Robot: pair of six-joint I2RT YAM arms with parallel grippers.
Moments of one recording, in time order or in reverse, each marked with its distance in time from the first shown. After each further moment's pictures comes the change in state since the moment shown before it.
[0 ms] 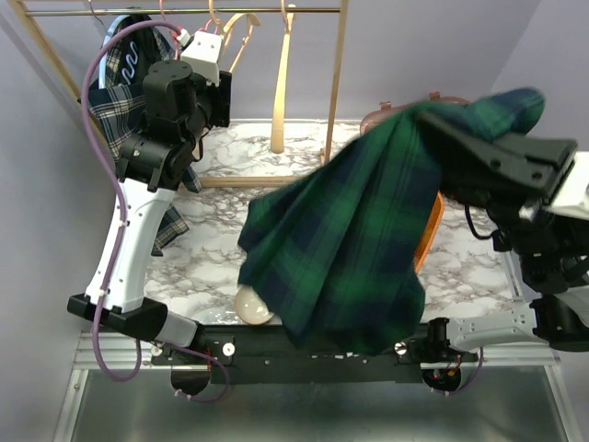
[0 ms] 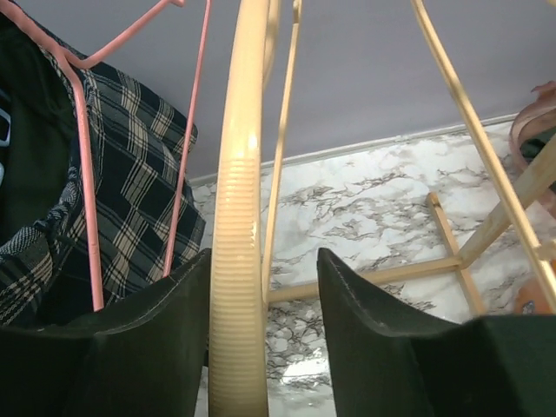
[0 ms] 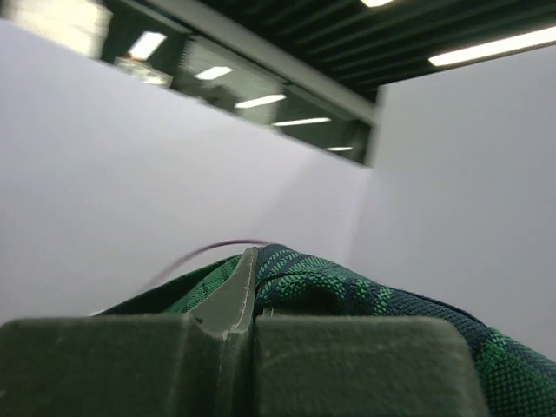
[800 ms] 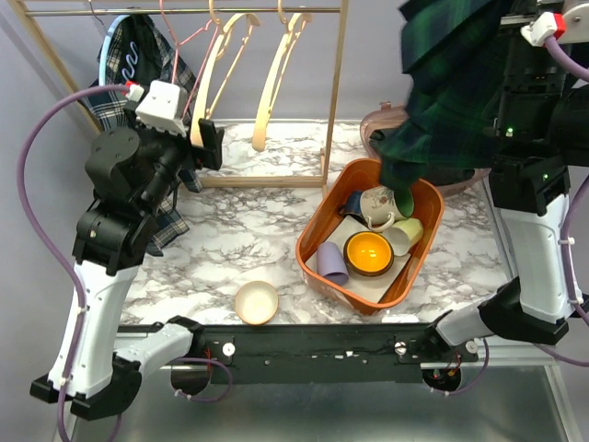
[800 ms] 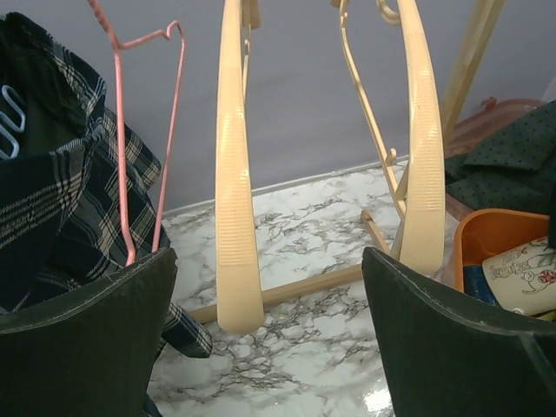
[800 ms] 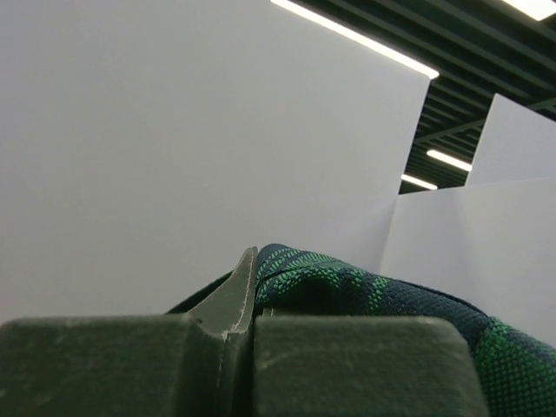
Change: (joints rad) left arm 0.000 -0.410 -0.345 0.140 0.163 -0.057; right arm -0.742 0.439 0.596 0.025 0.331 -0.483
